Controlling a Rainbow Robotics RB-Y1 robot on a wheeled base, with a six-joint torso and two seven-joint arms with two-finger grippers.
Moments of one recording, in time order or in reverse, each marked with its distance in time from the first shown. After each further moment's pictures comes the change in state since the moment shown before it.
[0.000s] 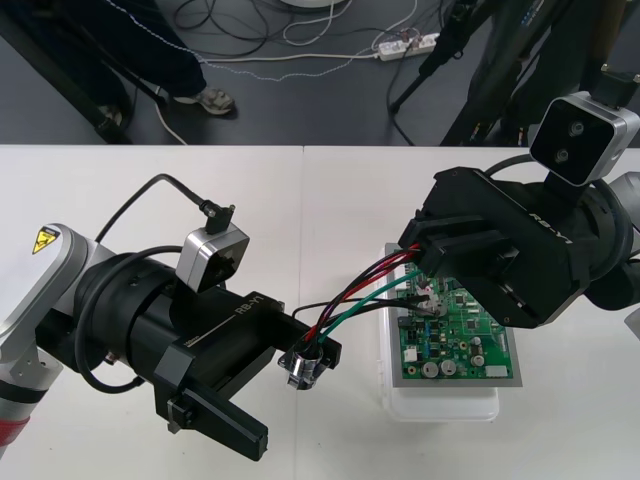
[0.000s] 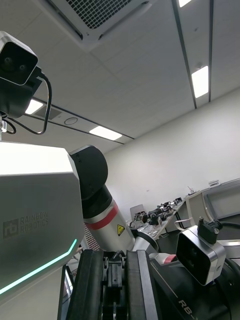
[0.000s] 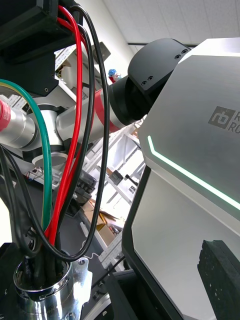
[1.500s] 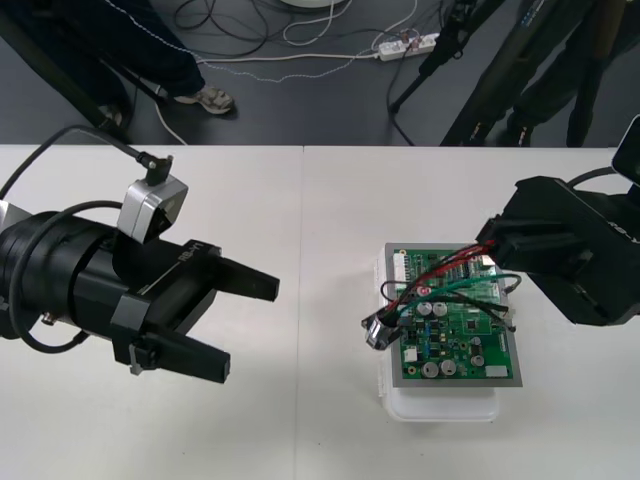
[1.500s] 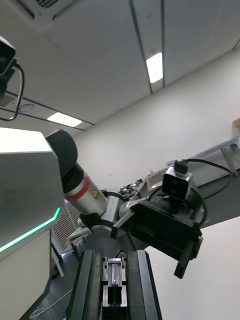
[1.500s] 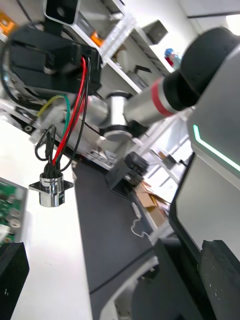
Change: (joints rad) right arm 0.155 -0.142 -0.159 0.004 0.000 -0.010 0.001; left arm -0.012 0.181 0.134 -0.033 -0.029 0.107 -0.017
